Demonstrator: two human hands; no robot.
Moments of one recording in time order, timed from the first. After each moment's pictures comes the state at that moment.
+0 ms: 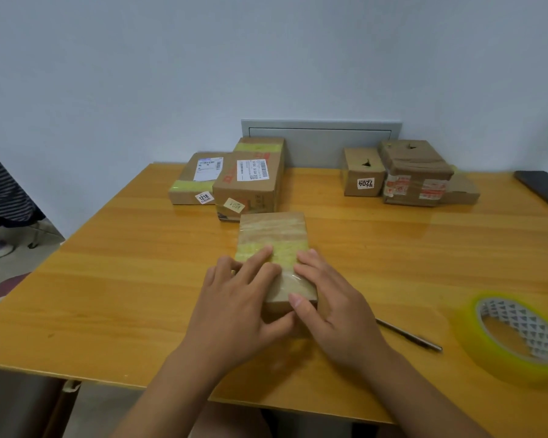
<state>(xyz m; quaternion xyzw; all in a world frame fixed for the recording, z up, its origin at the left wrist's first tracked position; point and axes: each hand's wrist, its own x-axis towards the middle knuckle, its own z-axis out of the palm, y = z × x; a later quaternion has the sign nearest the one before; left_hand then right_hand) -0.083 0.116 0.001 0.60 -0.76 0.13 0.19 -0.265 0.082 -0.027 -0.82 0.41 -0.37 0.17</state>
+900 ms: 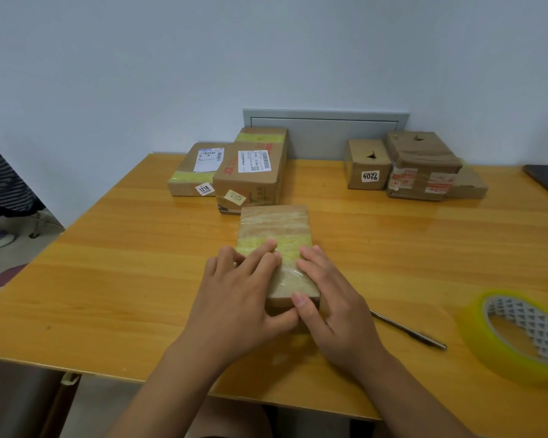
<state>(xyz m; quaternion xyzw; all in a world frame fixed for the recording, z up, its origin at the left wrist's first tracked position) -0.086 0.112 0.004 0.62 -0.75 0.14 0.18 -0.261 0.082 -0.040 -0.81 0.39 -0.41 0.15</state>
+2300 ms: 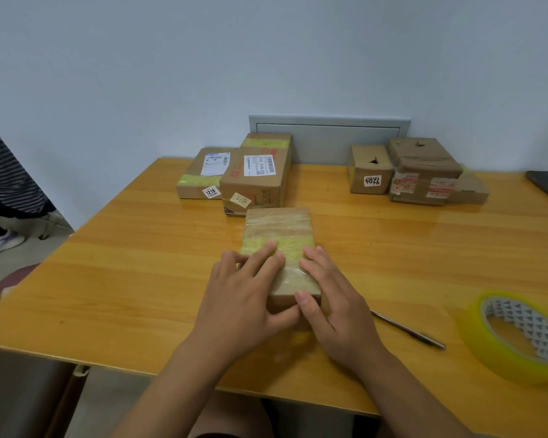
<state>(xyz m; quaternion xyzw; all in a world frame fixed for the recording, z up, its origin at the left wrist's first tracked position) -0.086 0.114 -0.006 0.61 -0.75 0.14 0.22 -0.262 0.084 -0.041 -0.81 0.39 -0.41 0.16</state>
